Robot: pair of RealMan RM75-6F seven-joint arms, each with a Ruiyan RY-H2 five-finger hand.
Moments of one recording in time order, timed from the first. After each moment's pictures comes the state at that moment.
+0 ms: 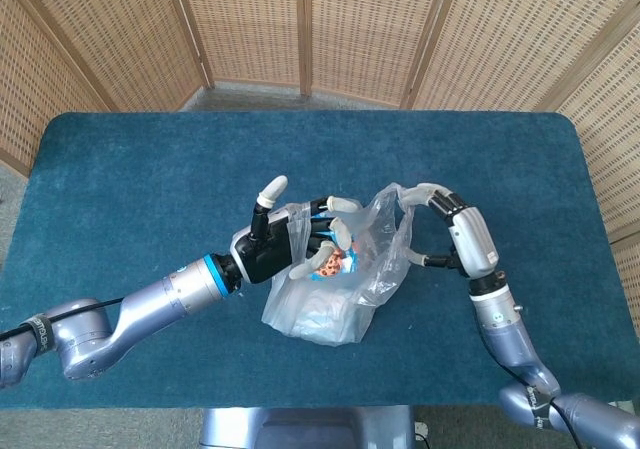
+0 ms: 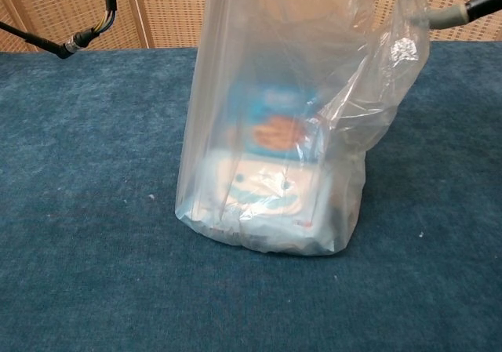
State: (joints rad) left arm -0.99 -1.08 -0.38 -1.92 1.44 0.68 -1.99; right arm 0.52 -1.49 0.26 -1.38 -1.58 1.38 0.47
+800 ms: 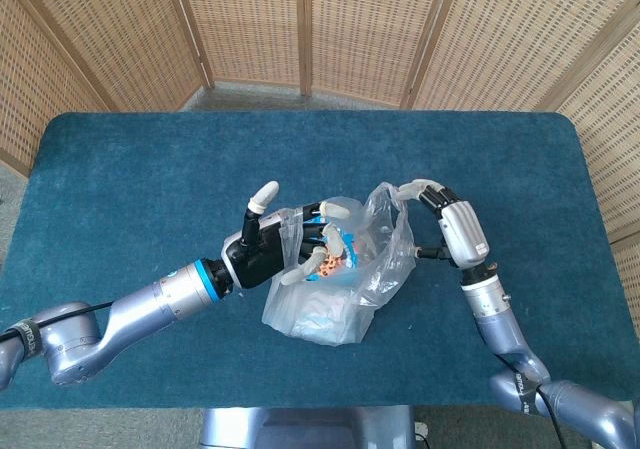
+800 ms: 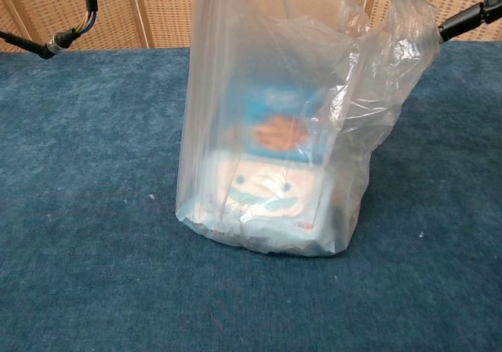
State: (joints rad) left arm -0.97 -1.04 -0.35 -1.94 1.51 0.71 -2.04; right arm 0.58 -1.55 0.25 -1.25 -1.53 1.35 0.45
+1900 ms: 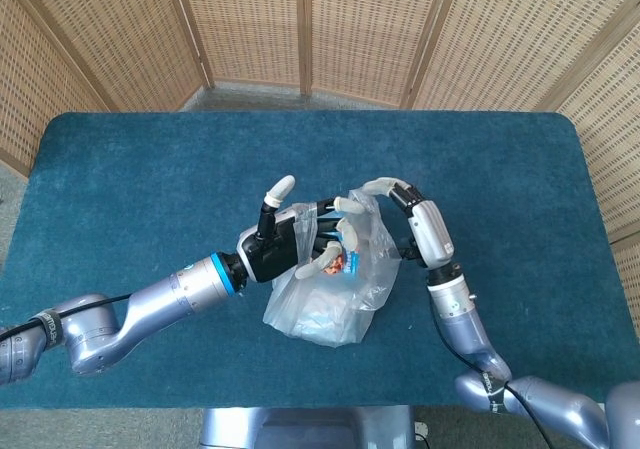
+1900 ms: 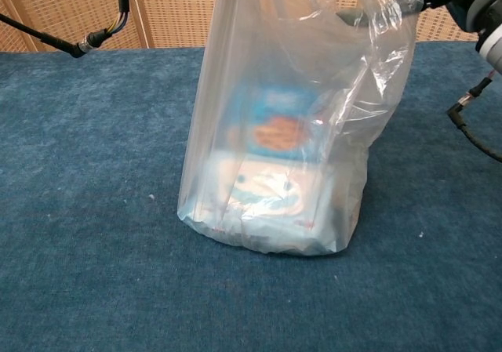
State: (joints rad) left arm -1.03 -1.11 -0.36 -1.88 1.46 0.70 -2.03; right arm 0.63 -1.63 0.30 -1.37 -1.47 1.35 0.49
